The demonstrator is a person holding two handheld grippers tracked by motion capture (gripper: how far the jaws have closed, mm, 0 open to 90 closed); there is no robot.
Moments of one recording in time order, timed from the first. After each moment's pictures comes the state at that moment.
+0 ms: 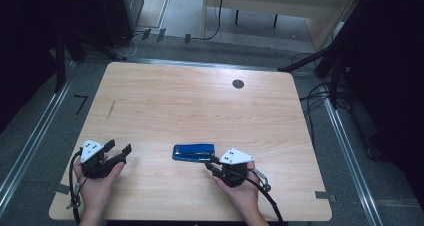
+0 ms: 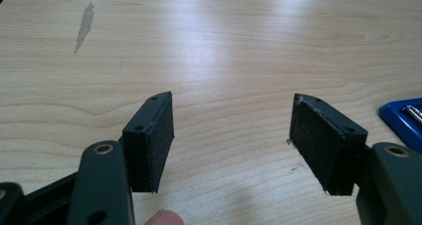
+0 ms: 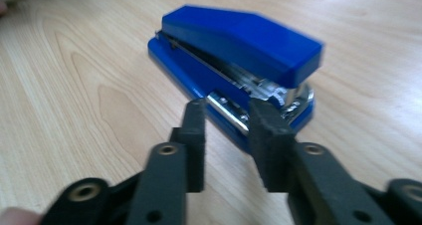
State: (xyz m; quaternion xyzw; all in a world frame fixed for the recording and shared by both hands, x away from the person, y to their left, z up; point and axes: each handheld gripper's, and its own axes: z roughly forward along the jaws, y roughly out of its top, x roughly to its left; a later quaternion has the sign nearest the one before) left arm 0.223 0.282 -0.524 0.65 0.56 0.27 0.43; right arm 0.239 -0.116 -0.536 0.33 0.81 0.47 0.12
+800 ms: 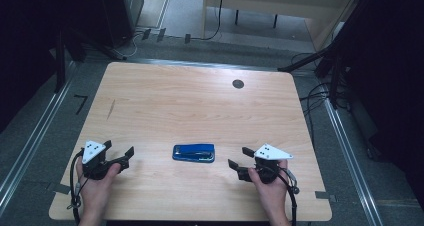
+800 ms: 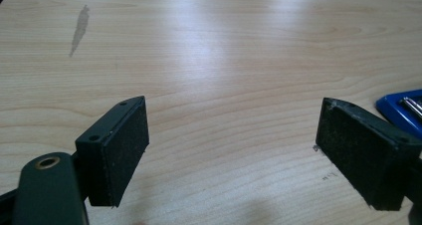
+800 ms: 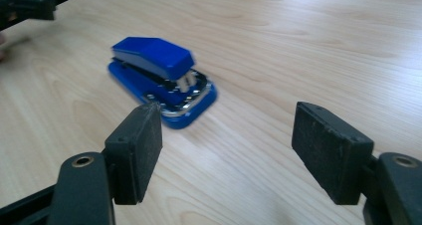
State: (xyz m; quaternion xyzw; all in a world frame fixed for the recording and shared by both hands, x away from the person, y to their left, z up) left arm 0.221 0.279 -0.524 0.66 0.55 0.27 0.43; right arm 0.241 -0.194 -0.515 0.39 0.77 0.50 0.12
